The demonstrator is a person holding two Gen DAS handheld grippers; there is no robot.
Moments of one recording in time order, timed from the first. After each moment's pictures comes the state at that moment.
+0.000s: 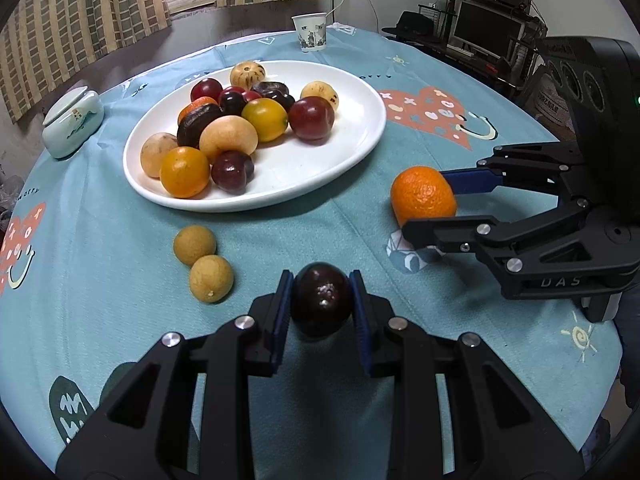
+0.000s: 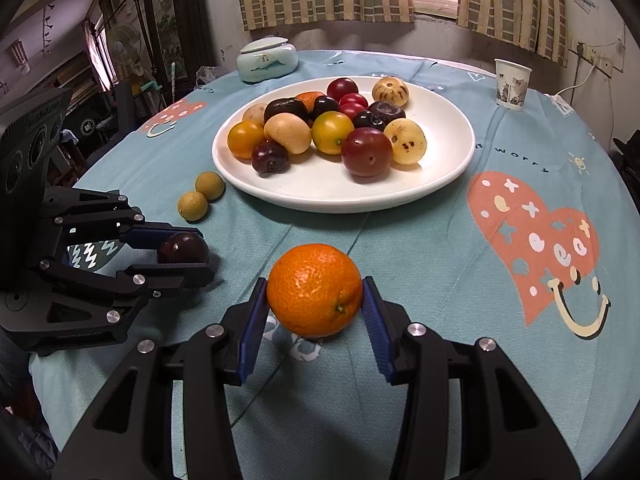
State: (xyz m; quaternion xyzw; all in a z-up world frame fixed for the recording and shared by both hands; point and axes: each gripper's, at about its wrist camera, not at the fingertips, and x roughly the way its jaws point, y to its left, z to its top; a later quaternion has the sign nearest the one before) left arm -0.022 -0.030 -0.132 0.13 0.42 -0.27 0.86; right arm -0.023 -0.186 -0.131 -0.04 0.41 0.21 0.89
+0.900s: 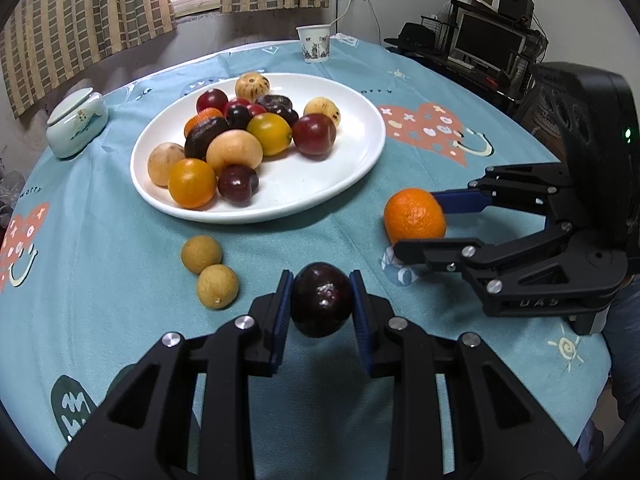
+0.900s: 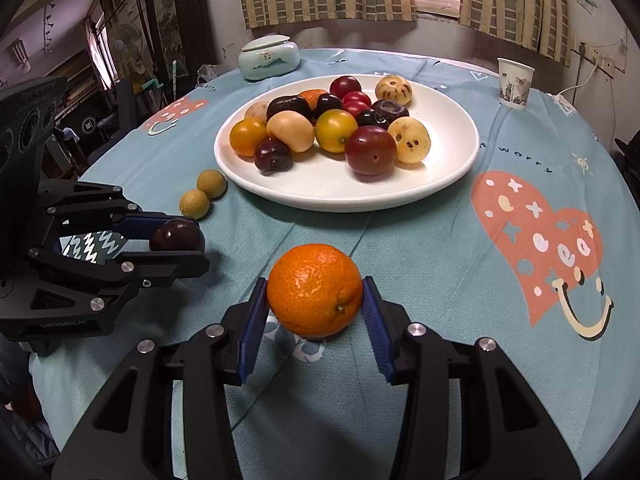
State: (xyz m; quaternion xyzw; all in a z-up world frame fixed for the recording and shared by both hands) left arm -0.024 -0.027 -0.119 0.11 0.41 -0.27 0.86; right arm -0.022 -0.184 -0.131 -0.05 0.41 0.21 0.89
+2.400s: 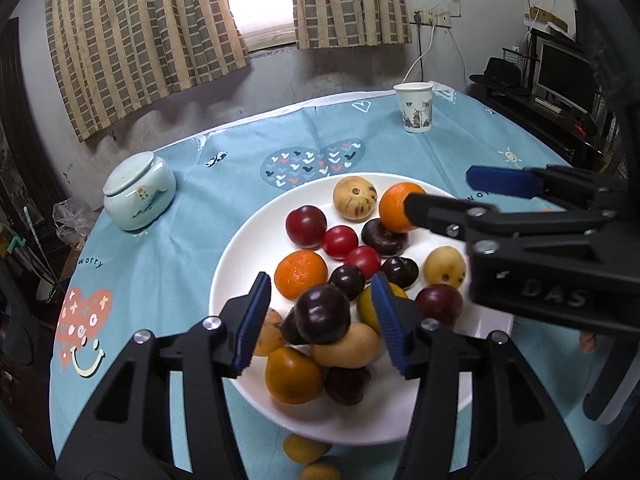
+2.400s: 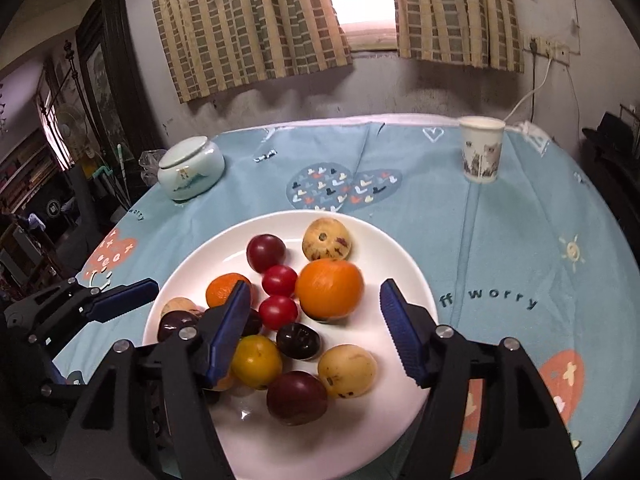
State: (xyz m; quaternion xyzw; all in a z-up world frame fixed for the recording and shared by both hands) left arm 0.097 -0.053 -0.064 0.13 0.35 -0.13 0.92; right arm 0.115 -0.193 -0.057 0.04 0.34 0.12 0.93
